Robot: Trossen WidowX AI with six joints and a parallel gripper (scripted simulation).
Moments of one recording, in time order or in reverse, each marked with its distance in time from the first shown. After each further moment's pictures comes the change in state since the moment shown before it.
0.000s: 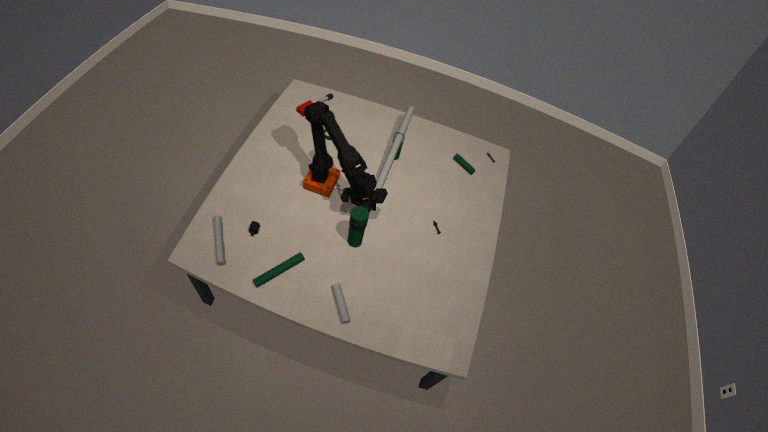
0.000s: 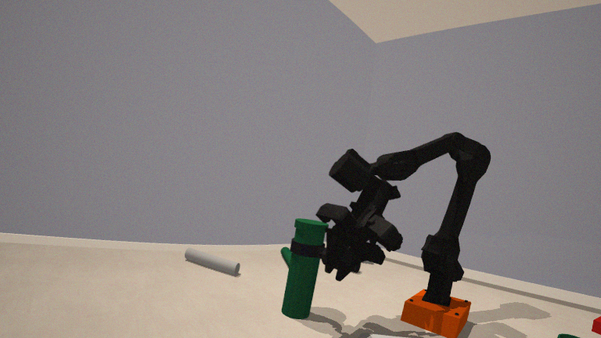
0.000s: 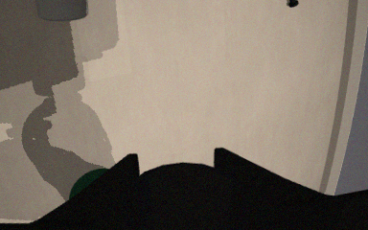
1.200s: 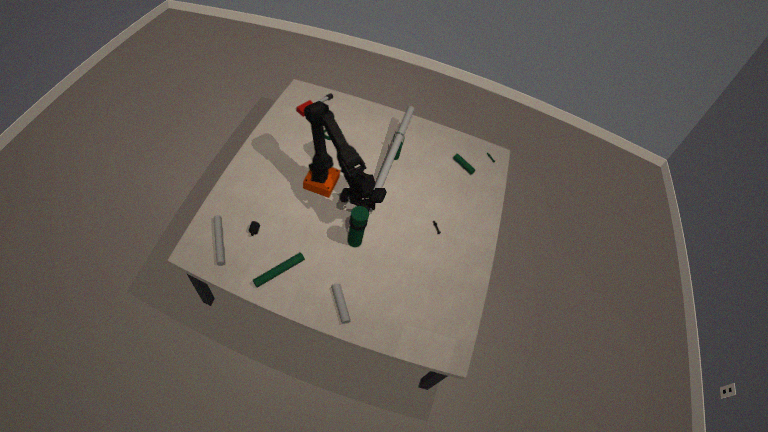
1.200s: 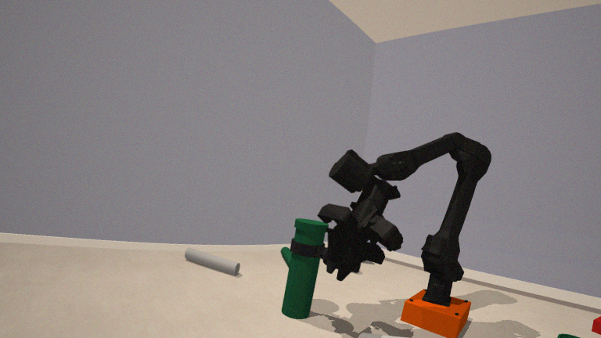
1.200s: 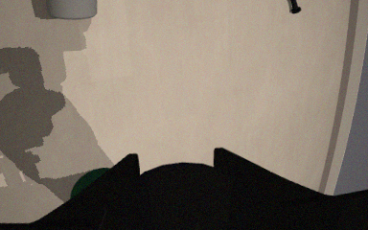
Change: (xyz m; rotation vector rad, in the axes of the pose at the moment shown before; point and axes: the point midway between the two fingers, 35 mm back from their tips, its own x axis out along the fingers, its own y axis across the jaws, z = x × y) arm -0.001 0.003 0.000 -0.028 -0.013 0.002
